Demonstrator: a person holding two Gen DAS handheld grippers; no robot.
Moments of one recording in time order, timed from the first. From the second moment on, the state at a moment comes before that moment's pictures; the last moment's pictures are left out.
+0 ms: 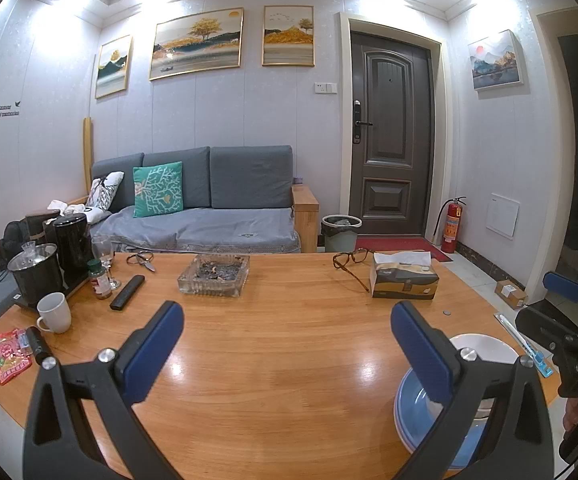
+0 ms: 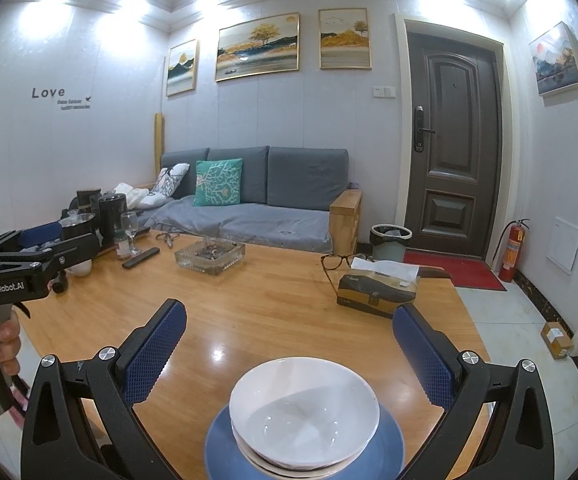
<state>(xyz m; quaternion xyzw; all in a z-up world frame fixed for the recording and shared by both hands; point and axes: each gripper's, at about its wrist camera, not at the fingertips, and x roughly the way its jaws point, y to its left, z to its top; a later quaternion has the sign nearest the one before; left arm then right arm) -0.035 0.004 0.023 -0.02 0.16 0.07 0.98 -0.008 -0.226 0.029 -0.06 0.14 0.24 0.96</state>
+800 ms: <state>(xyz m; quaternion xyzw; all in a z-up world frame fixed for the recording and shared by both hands) -0.035 0.004 0.023 -0.02 0.16 0.07 0.98 -0.008 -0.226 0.031 -0.06 0.14 0.24 0.96</state>
